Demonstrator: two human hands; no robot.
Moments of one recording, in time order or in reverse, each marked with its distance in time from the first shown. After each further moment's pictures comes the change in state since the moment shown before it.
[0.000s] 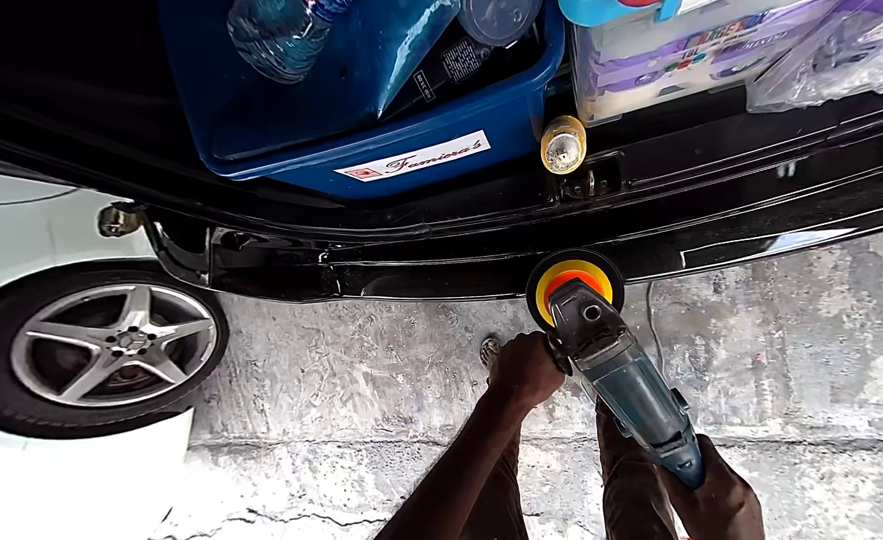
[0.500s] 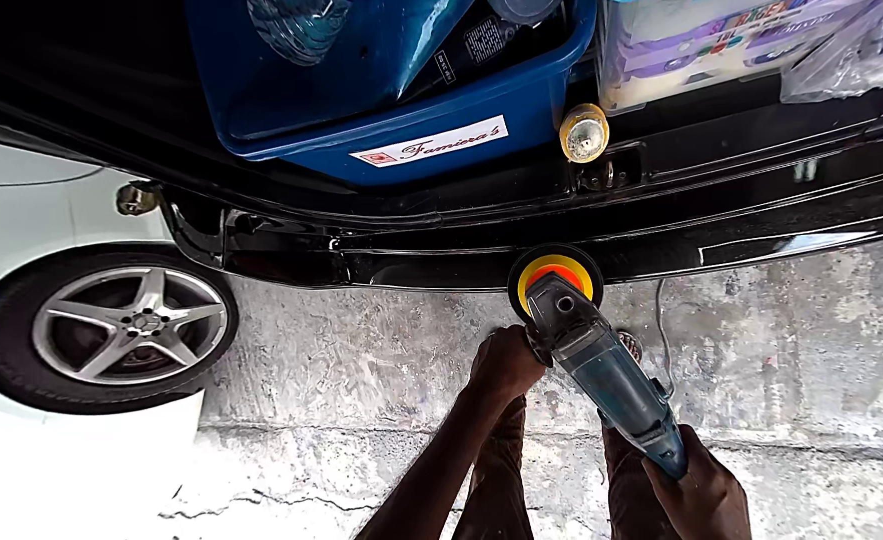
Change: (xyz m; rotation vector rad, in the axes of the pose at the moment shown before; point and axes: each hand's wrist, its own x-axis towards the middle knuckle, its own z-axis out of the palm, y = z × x) left_hand -0.005 -0.035 -0.006 -0.078 0.065 -0.058; right_hand 0.002 -0.018 0.015 -0.040 0.014 -0.088
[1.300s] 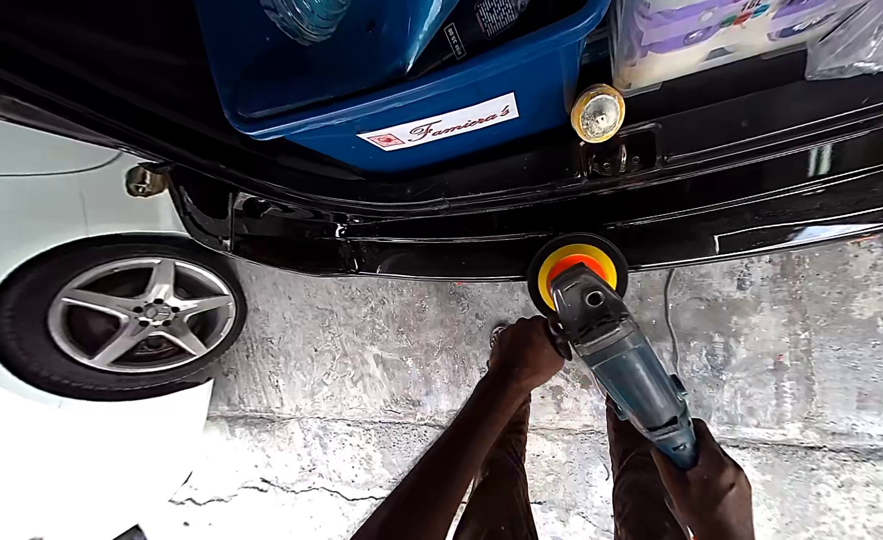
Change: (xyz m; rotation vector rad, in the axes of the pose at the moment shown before) left_hand 0.000 0.008 0.012 0.043 -0.013 0.051; right_hand -0.005 0.011 0.020 0.020 0.047 0.040
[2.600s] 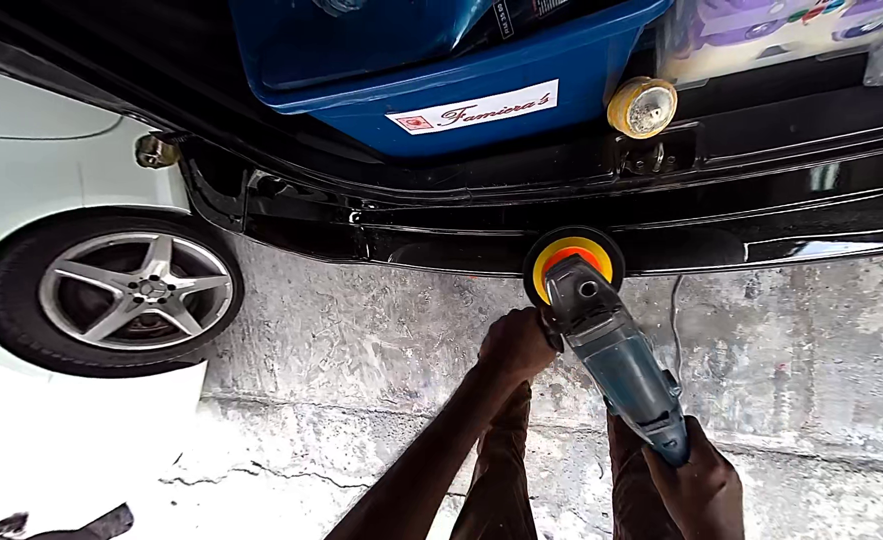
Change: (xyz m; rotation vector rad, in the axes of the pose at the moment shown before) left_hand 0.004 -0.036 -0.018 -0.029 0.027 -0.003; right_hand 0.004 -0.033 0.008 -0.022 -0.006 -0.065
